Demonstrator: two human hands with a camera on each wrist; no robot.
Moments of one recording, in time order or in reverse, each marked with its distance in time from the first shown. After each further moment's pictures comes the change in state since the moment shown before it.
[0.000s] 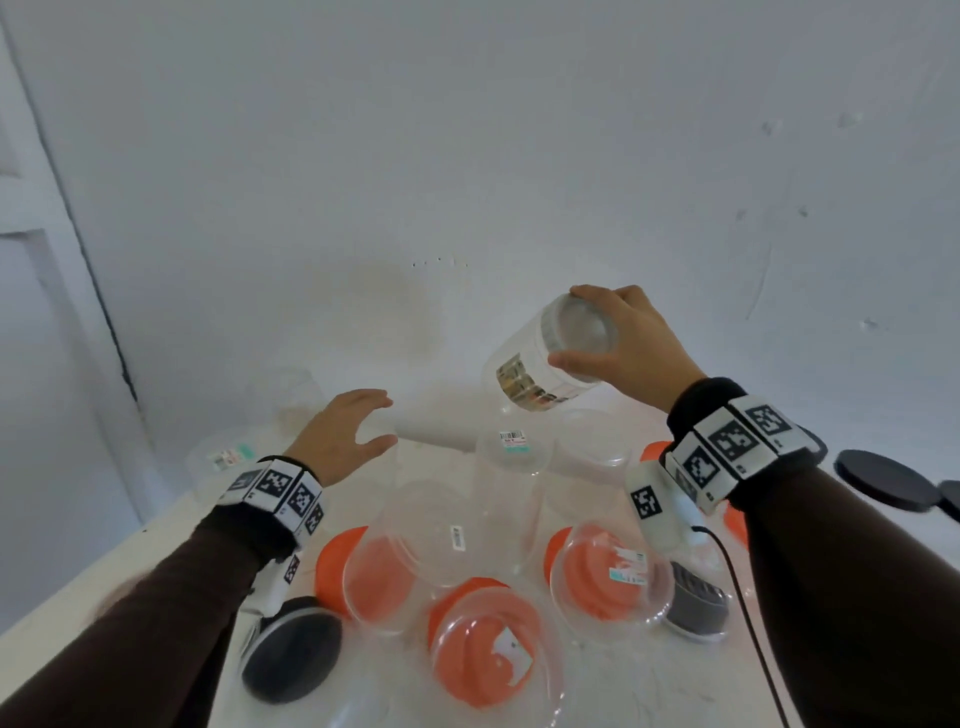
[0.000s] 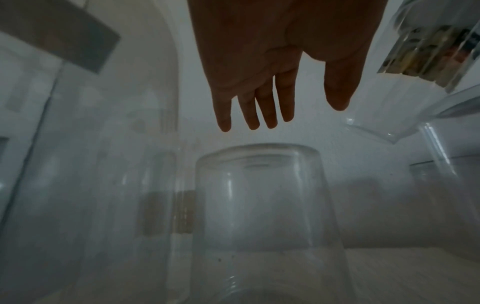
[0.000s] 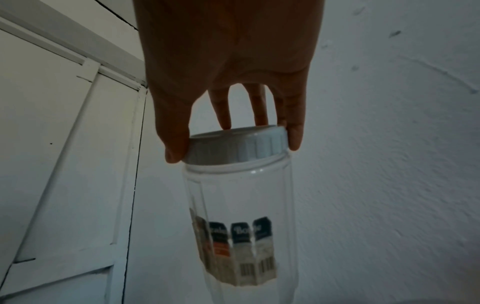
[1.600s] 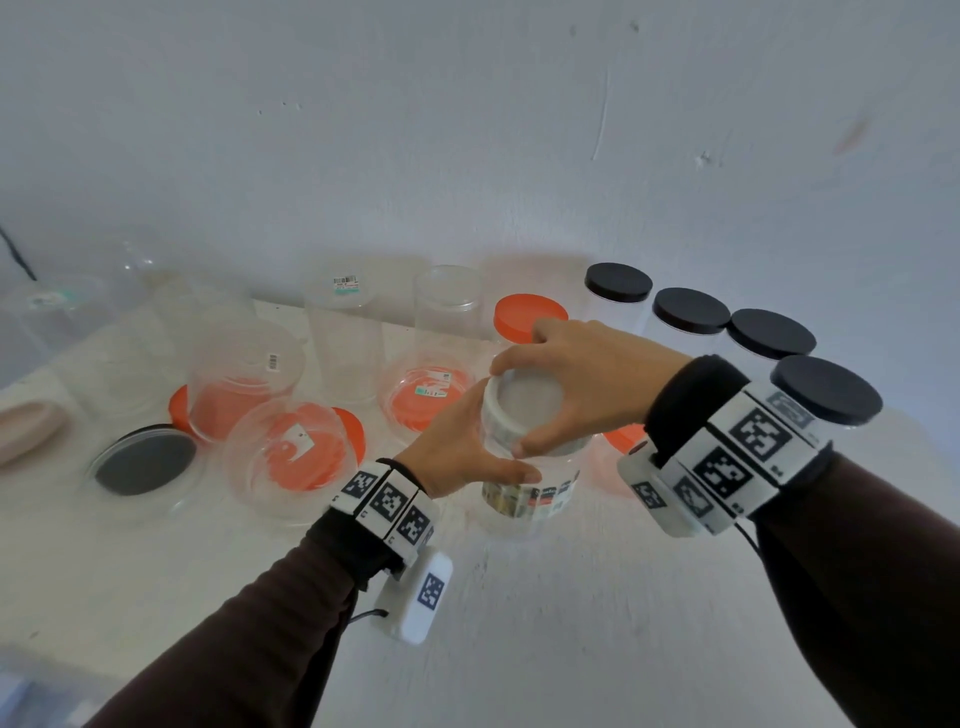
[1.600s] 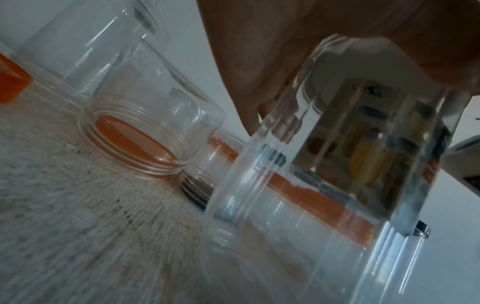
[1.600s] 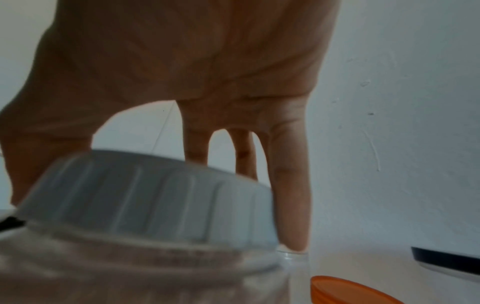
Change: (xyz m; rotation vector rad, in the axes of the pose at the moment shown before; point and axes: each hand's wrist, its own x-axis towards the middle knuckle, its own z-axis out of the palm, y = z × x) left_hand -0.100 0.299 0.155 -0.973 -0.367 0.051; right_hand -0.185 0.075 -0.099 -0.421 -0.692 -0.229
